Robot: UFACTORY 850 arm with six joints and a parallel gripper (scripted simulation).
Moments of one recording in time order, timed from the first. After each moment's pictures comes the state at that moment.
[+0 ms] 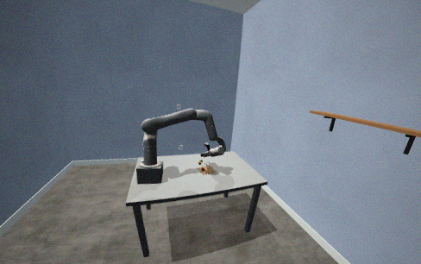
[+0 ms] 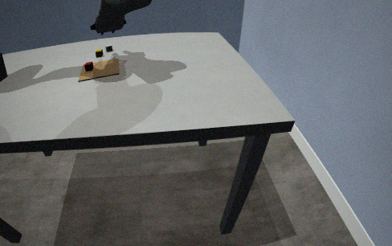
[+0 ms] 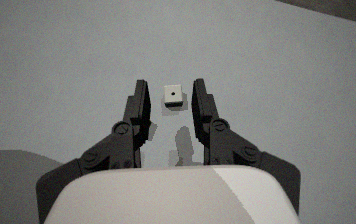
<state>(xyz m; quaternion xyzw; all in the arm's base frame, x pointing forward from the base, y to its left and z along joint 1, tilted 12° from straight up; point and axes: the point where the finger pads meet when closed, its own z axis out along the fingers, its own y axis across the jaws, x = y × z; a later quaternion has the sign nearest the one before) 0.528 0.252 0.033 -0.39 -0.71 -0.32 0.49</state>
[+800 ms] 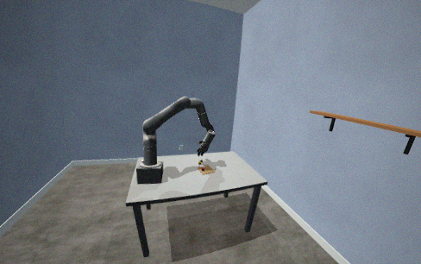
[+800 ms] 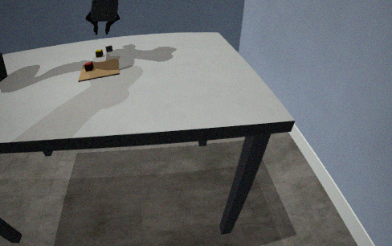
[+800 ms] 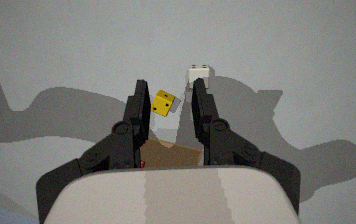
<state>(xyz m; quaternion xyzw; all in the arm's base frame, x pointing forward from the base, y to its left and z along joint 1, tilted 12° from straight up) 0.494 0.274 0.035 -0.47 -0.83 -0.10 0.26</state>
